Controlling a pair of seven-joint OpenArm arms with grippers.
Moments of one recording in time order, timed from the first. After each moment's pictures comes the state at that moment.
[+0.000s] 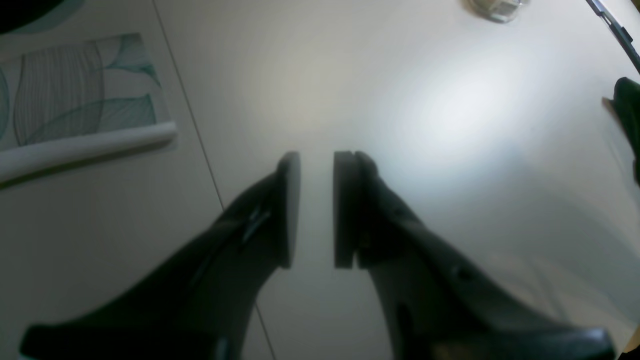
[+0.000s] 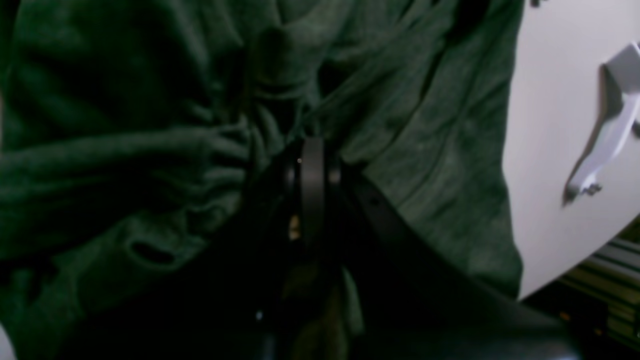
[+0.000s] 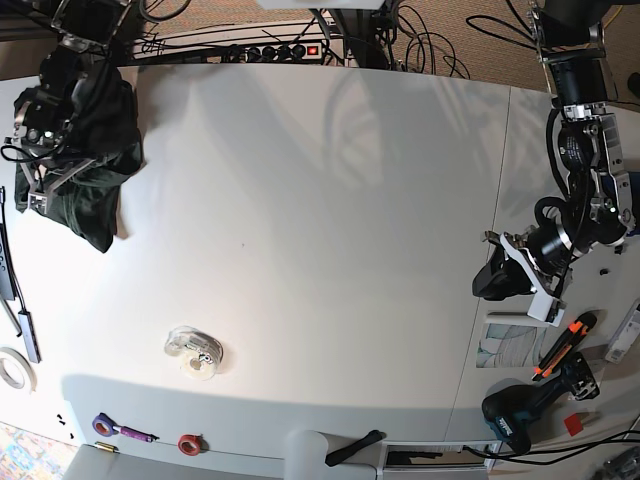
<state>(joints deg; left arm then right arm) -9.0 -19.1 -12.0 87.5 -43.4 -34.9 52.7 -7.2 23.3 31.6 88.8 3.0 12.1 -57.3</state>
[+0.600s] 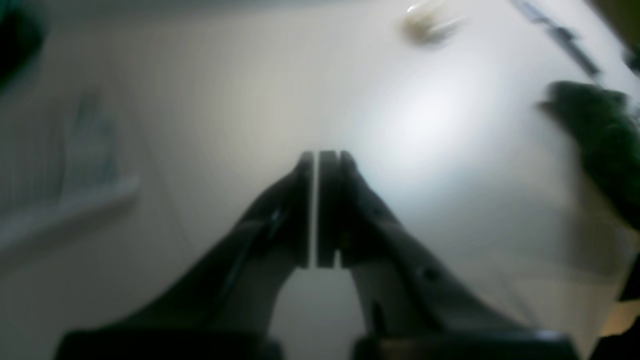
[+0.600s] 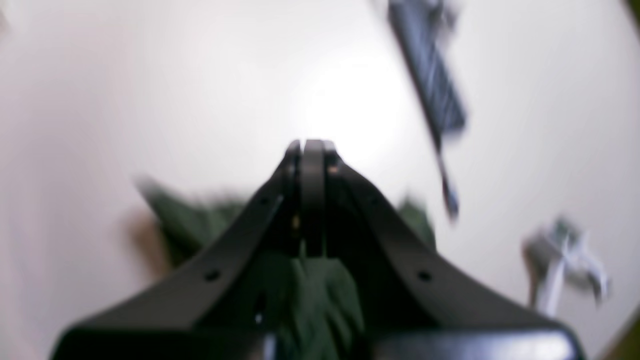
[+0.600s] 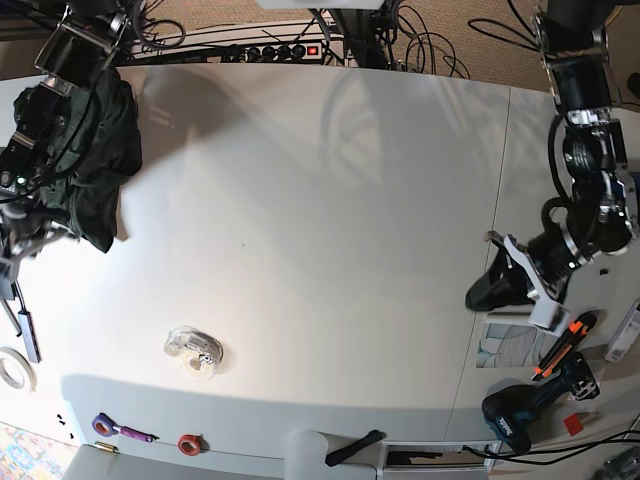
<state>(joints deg) -11.7 -20.5 -12.0 87.5 -55.6 -43.3 52.7 5.9 25.2 31.5 94.3 5.6 12.6 -47.4</state>
